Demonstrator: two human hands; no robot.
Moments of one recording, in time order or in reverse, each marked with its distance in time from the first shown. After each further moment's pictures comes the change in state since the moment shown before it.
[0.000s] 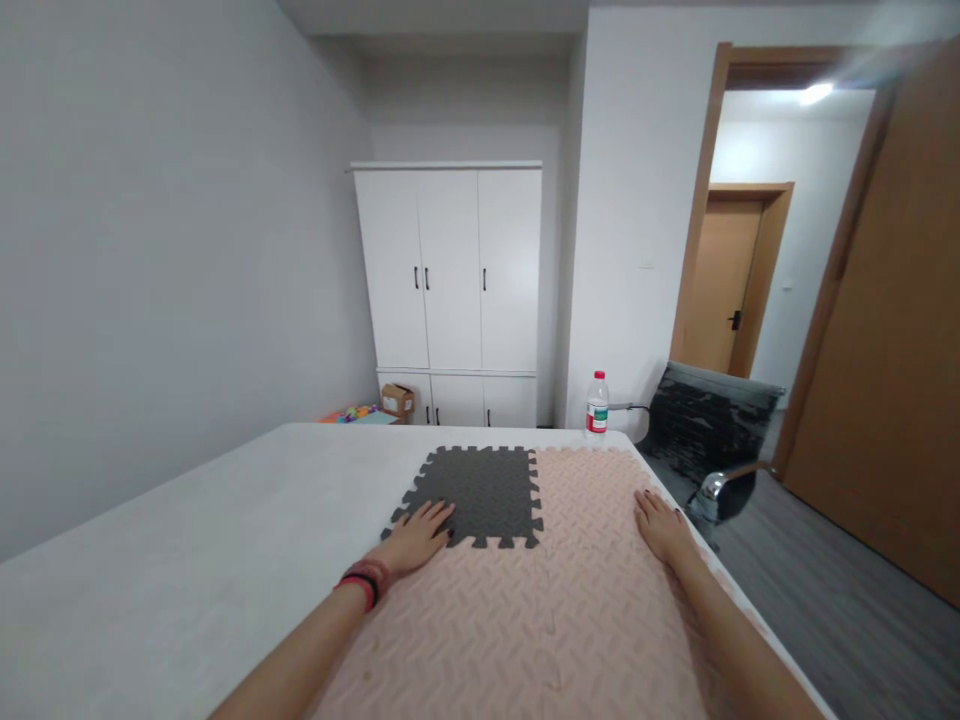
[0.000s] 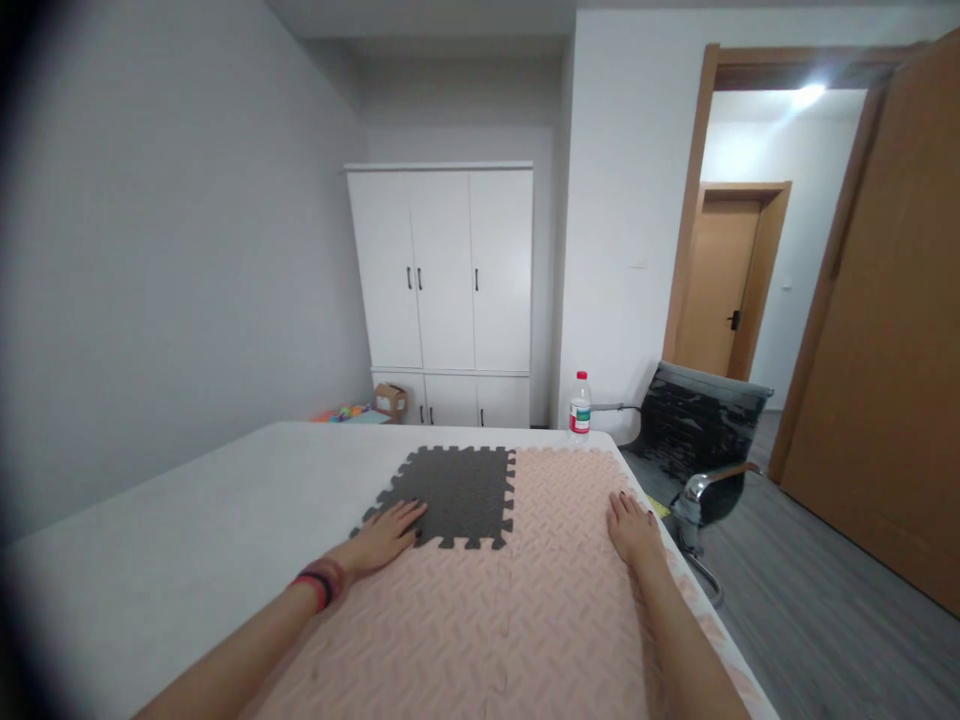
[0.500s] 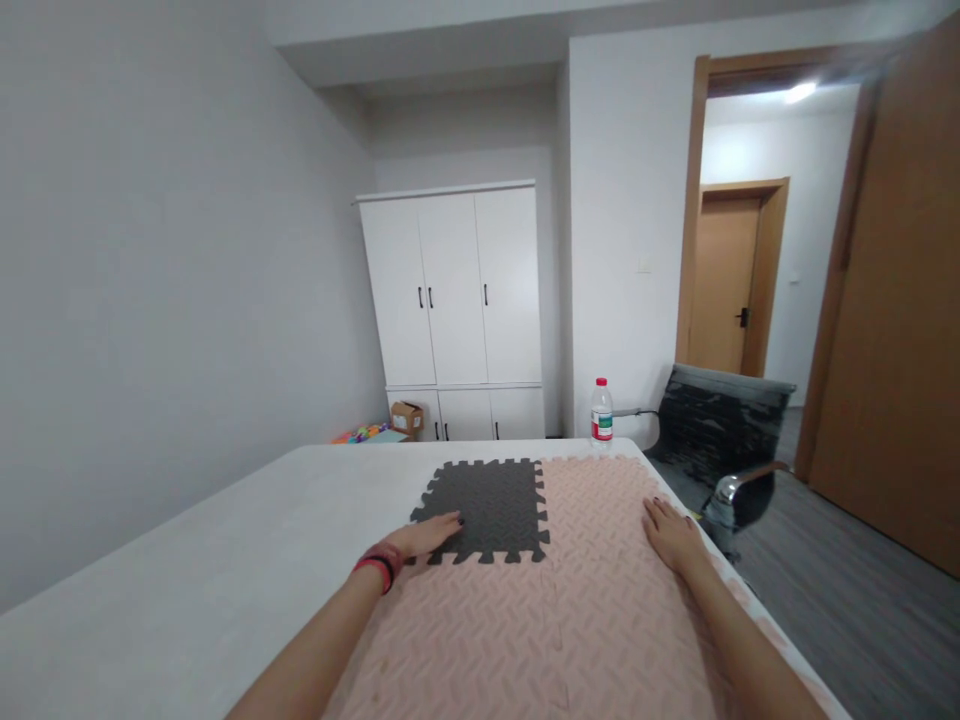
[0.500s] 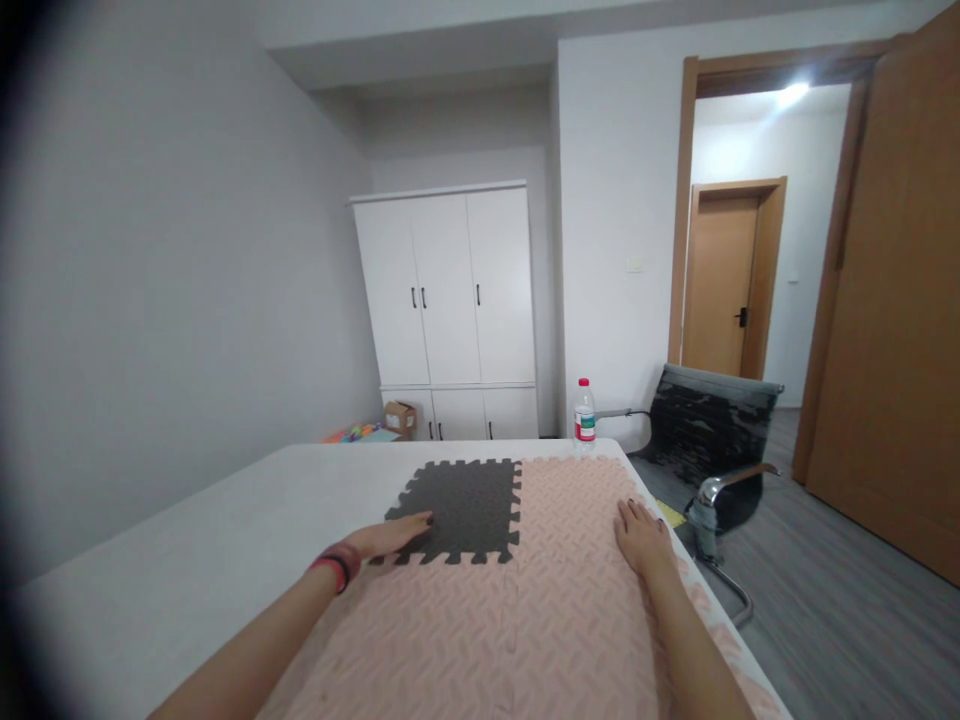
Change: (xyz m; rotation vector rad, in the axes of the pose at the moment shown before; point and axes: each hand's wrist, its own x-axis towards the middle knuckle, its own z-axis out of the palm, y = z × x) left_hand 0.006 0.024 -0.045 -0.058 -0.161 0.015; right_hand 0.005 0.007 0.006 0.043 0.015 0.010
